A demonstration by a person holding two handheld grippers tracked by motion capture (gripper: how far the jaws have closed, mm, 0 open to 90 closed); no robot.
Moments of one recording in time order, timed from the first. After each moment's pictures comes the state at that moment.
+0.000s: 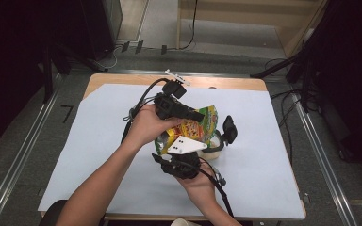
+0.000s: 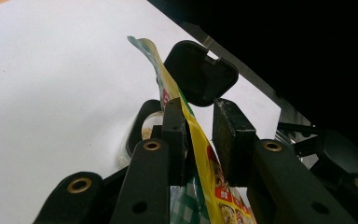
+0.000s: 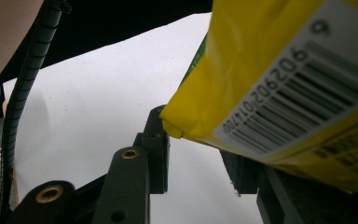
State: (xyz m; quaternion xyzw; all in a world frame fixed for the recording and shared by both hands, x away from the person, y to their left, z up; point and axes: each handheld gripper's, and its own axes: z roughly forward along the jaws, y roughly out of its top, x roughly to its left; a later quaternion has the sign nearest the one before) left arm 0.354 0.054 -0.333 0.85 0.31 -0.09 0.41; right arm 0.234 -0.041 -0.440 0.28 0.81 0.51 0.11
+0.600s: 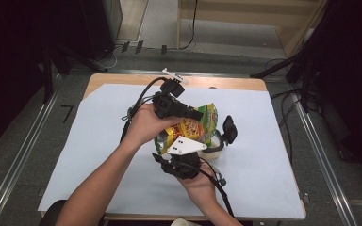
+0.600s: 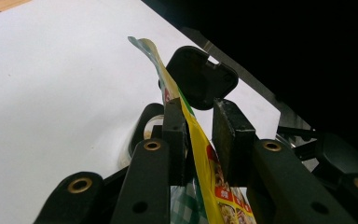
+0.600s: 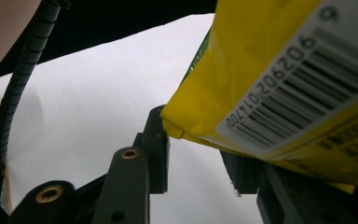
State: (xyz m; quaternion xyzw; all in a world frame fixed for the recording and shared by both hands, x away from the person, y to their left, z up) left arm 0.355 0.057 -0.332 0.85 0.31 -0.09 0.42; right arm 0.234 -0.041 -0.438 0.27 0.81 0.51 0.12
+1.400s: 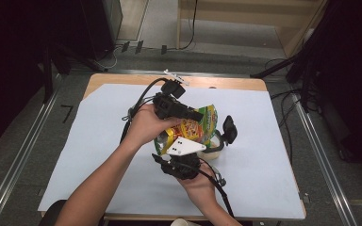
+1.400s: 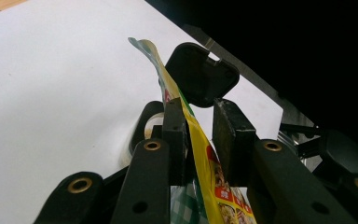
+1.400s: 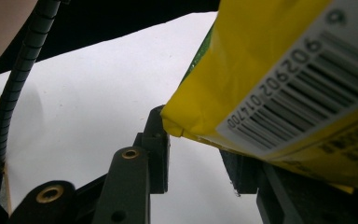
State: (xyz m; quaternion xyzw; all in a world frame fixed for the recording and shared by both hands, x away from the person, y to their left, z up) left arm 0.354 0.056 -0.333 0.85 0.31 -0.08 0.41; right arm 0.233 -0.040 -0.440 0.27 0.81 0.50 0.12
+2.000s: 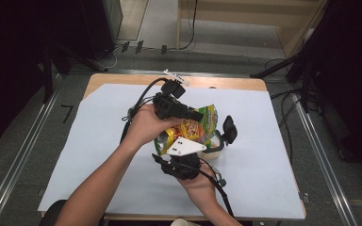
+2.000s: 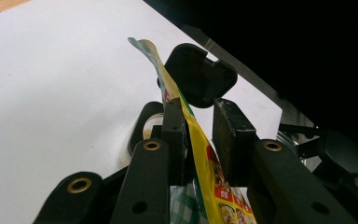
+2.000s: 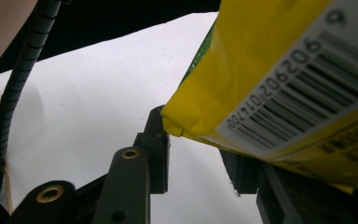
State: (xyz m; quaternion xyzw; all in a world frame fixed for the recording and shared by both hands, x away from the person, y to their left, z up) left arm 0.352 0.056 -0.331 0.85 0.31 -0.08 0.41; right arm 0.232 -0.040 -0.438 0.27 0.81 0.51 0.12
